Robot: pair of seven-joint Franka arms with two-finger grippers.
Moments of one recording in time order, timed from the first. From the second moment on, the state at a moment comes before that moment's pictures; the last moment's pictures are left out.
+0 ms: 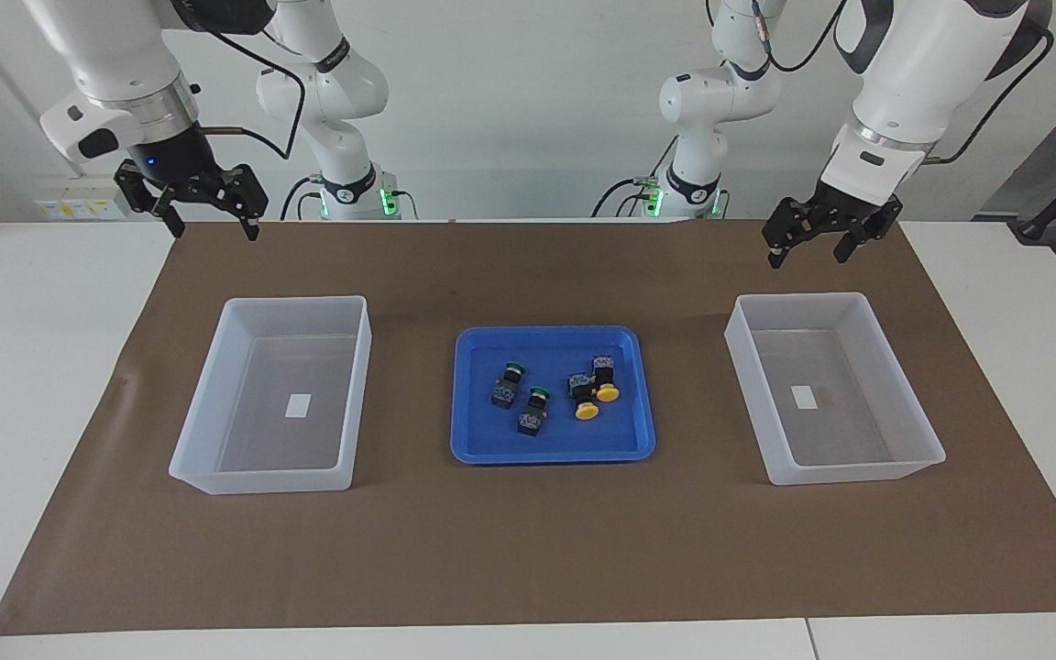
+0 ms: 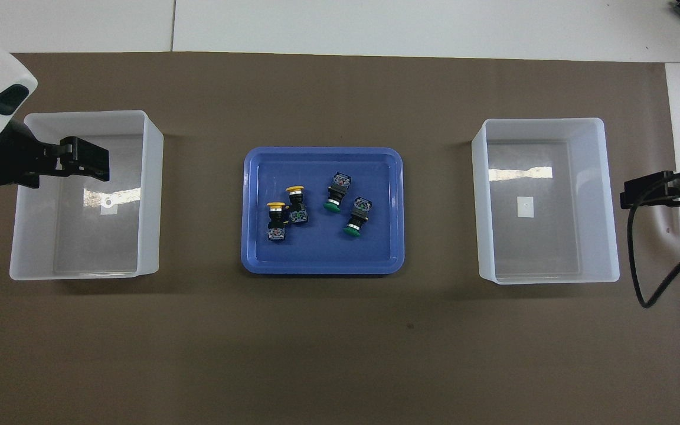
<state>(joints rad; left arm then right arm) 0.11 0.04 -0.29 -1.52 0.00 1.58 -0.21 0.08 -0.05 -0.07 -1.60 -0.04 1.54 0.06</state>
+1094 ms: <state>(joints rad) -0.06 0.05 -0.31 -1.92 -0.06 2.15 -0.41 0.08 -0.06 -0.07 -1.60 -0.04 1.52 0.06</state>
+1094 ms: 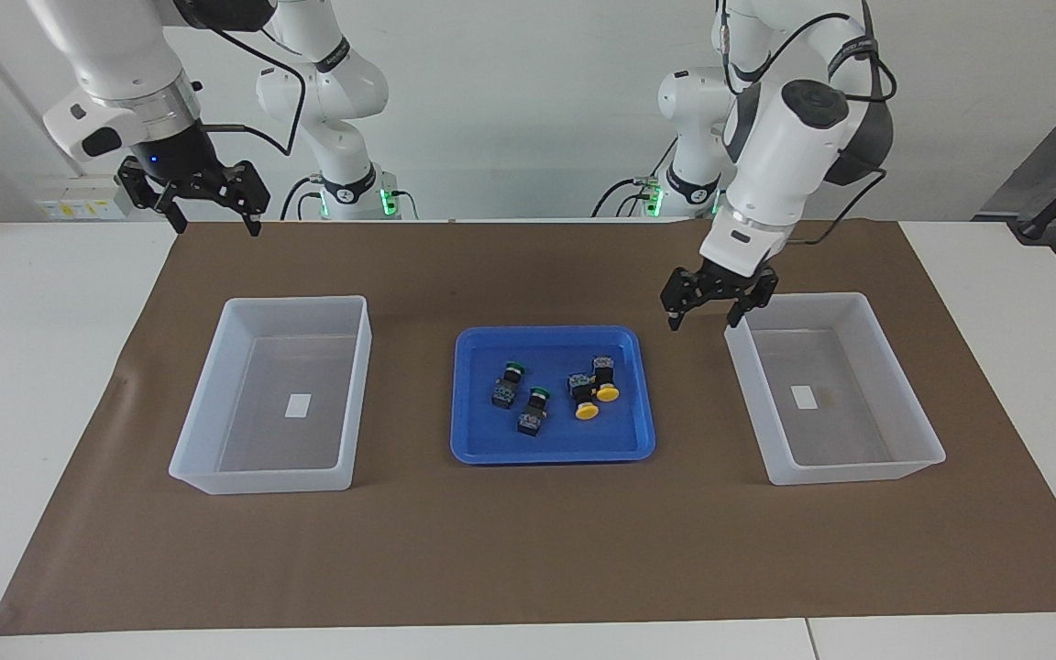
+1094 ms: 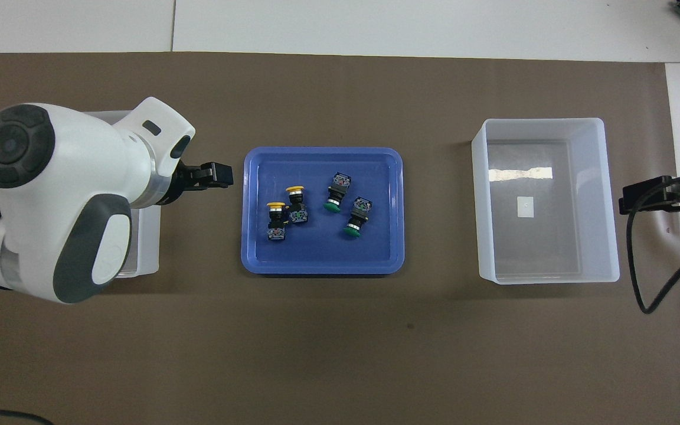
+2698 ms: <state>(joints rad) -0.22 0.24 -0.31 -2.14 -0.06 2.55 -0.48 0.09 -0.08 -0.06 -1.64 -0.01 1.57 0.06</state>
